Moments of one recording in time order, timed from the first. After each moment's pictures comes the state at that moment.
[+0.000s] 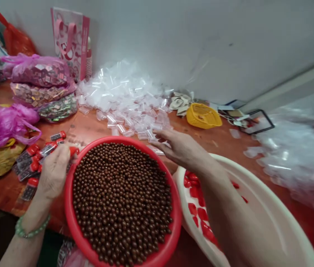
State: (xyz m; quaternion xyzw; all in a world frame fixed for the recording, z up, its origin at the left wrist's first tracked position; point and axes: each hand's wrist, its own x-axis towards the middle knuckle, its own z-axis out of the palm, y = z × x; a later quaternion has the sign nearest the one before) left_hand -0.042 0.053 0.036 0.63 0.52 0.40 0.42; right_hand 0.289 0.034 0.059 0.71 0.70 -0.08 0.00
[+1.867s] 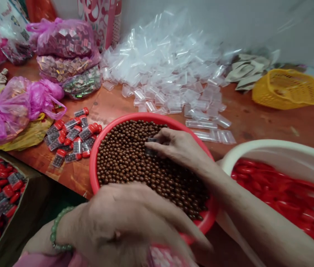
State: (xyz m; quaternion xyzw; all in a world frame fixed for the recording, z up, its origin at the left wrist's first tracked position) left_hand -0.040 -0.072 0.073 0.83 0.50 0.15 0.20; right_hand 0.222 0.019 0.008 0.68 0.62 -0.33 -0.21
